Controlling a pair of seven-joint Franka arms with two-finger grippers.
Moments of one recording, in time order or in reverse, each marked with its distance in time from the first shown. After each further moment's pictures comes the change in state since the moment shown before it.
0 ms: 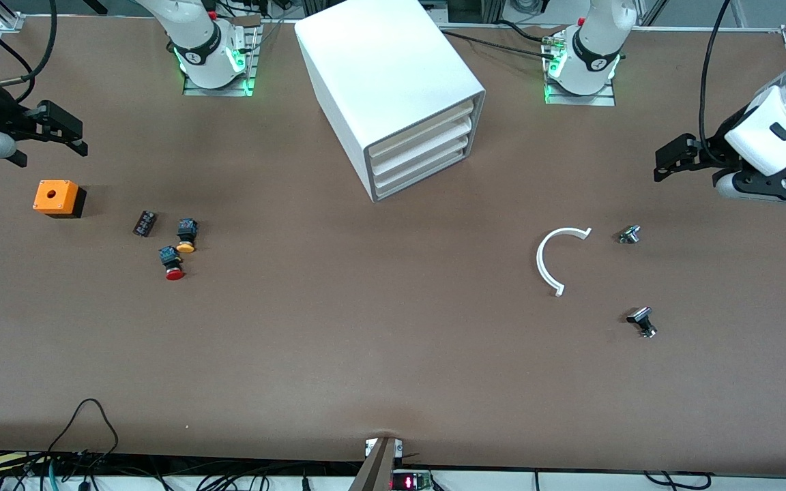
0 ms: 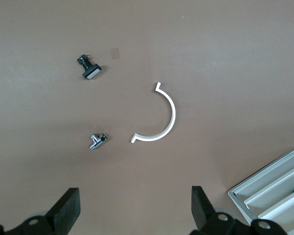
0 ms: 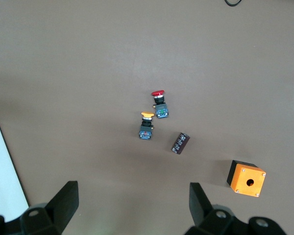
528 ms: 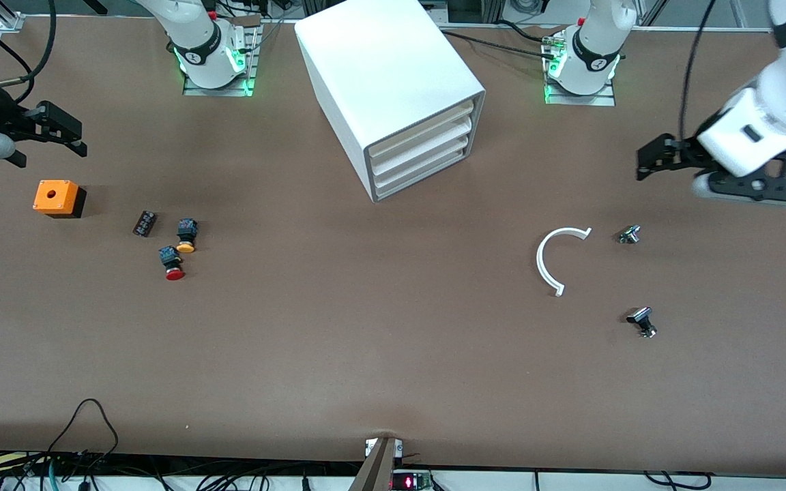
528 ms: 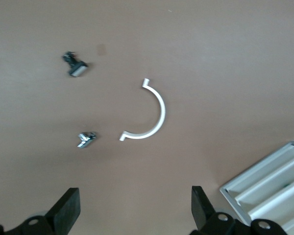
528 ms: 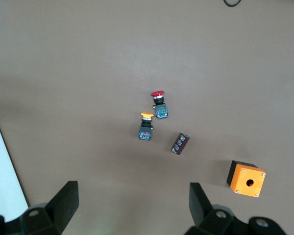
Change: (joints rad) left arm -0.018 0.024 -0.065 -0.001 -0.008 -0.003 -0.051; right arm 0.000 0.000 -0.001 0.000 0.000 0.003 0.000
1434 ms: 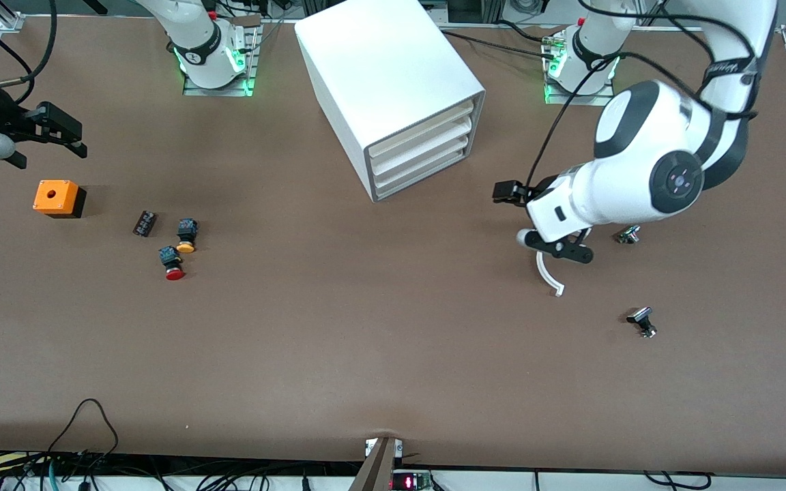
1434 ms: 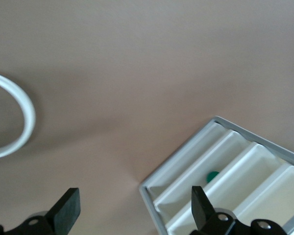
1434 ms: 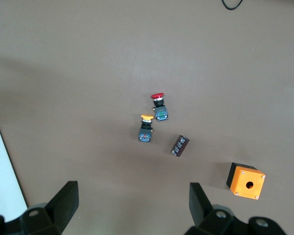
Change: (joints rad) left arm -0.033 0.312 -0.179 -0.007 -0.261 0.144 -0.030; right arm 0.000 0.001 0.002 0.001 0.000 0.008 0.000
